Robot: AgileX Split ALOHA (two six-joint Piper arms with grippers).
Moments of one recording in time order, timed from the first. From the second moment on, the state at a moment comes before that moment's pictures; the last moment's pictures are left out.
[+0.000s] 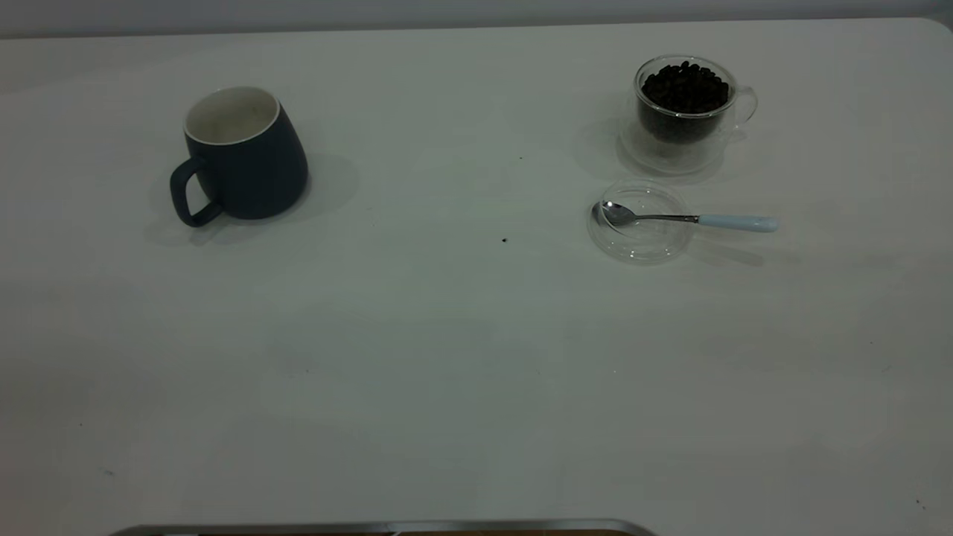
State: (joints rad) left arm -0.11 -0.02 -0.49 0.06 1.14 -0.09; right arm 0.02 -0.01 -0.48 -0.06 1.12 0.12
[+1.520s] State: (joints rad) left arm -0.11 1.12 -0.87 0.43 0.89 -0.49; right arm 0.02 -0.01 -0.48 -0.06 1.12 0.12
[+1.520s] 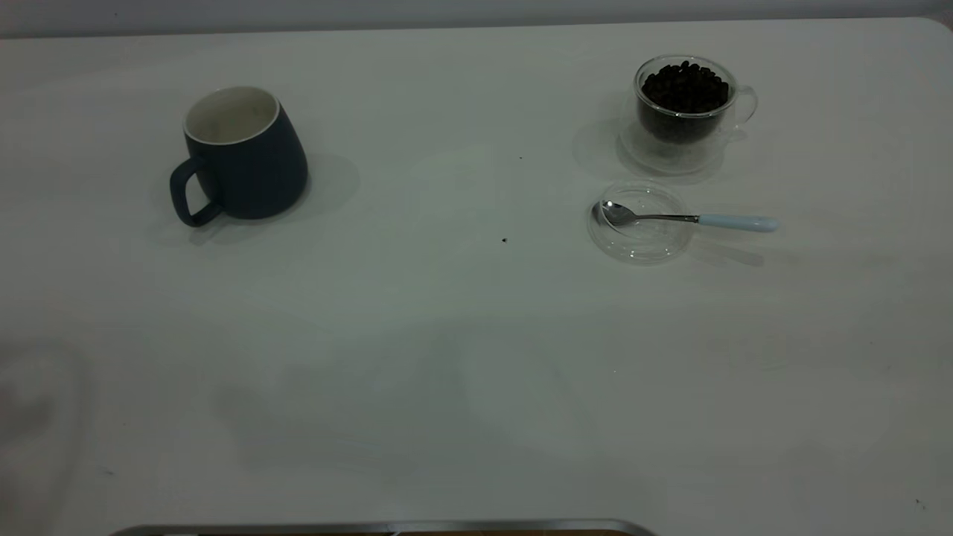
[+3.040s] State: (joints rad) left arm 0.05 2.40 -1.58 -0.13 0.49 0.69; right arm 0.02 -0.01 -0.48 -0.06 1.12 0.12
